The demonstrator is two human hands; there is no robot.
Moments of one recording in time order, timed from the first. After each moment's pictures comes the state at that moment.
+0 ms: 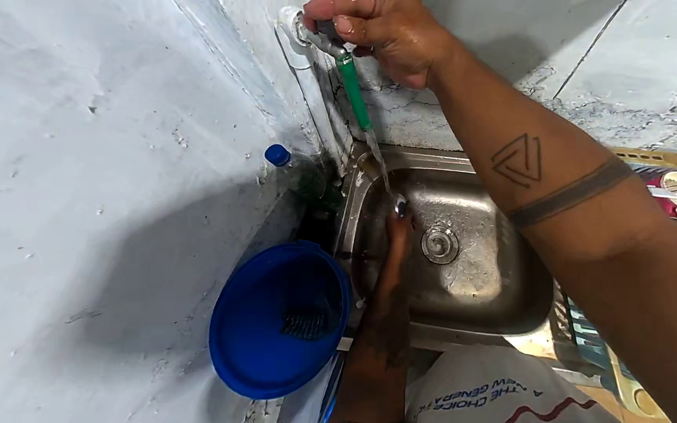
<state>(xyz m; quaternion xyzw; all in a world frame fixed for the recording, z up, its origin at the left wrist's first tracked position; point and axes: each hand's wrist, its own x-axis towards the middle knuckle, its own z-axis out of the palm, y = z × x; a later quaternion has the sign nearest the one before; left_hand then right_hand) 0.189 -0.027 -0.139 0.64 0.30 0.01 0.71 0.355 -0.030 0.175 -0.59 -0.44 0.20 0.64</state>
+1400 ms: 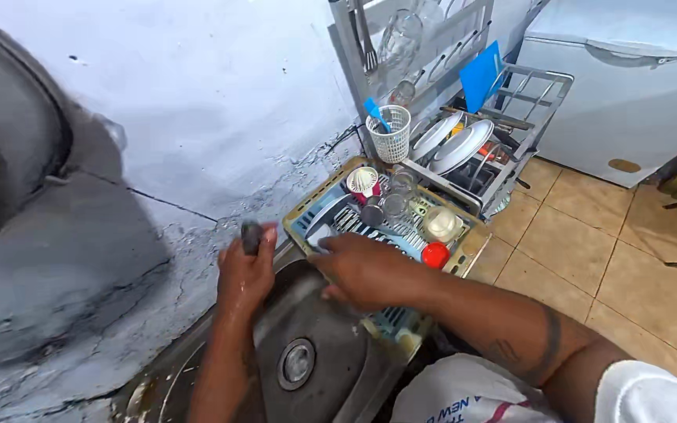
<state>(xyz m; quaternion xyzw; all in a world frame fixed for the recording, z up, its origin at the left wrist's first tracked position) 0.203 -0.306 0.122 0.92 -0.19 0.05 0.33 0.078 -0.502 0.149 -0.92 -0.16 0.07 0.34</state>
